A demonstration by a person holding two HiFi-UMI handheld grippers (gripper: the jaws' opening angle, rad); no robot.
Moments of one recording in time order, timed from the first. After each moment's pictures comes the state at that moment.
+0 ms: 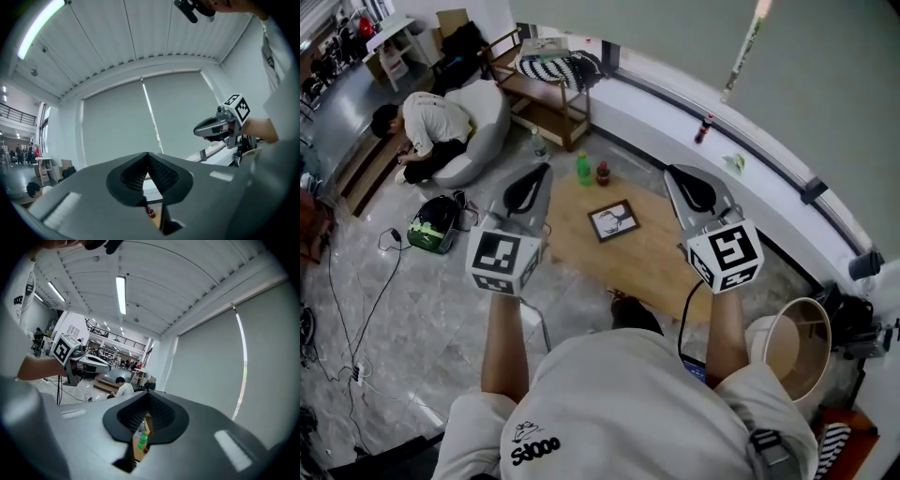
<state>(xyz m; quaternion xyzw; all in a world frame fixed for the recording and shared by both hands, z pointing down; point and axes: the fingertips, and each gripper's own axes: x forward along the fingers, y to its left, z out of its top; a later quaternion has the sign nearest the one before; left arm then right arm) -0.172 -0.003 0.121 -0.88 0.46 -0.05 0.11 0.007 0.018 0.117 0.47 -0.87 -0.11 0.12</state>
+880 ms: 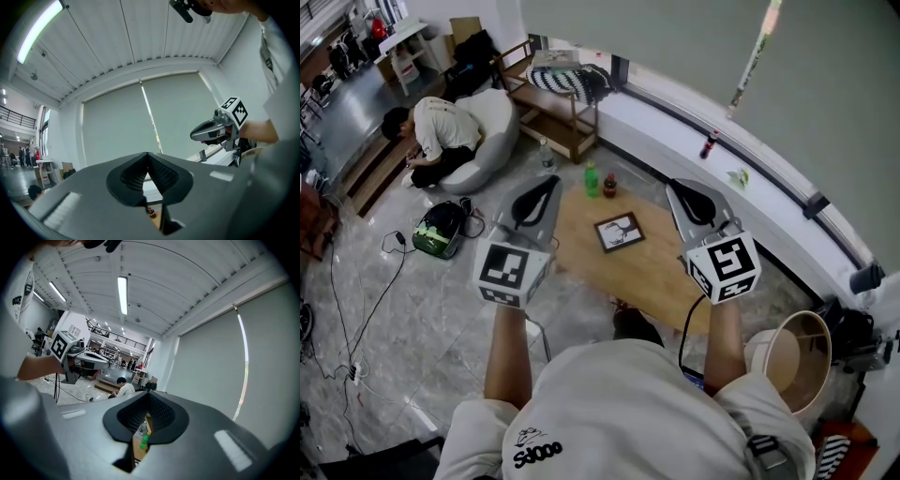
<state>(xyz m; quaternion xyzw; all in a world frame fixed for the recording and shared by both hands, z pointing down) -0.182 0.025 0.105 -0.88 0.46 -0.04 0.12 -0.013 0.032 0.115 0.47 -0.87 -0.11 0.12</state>
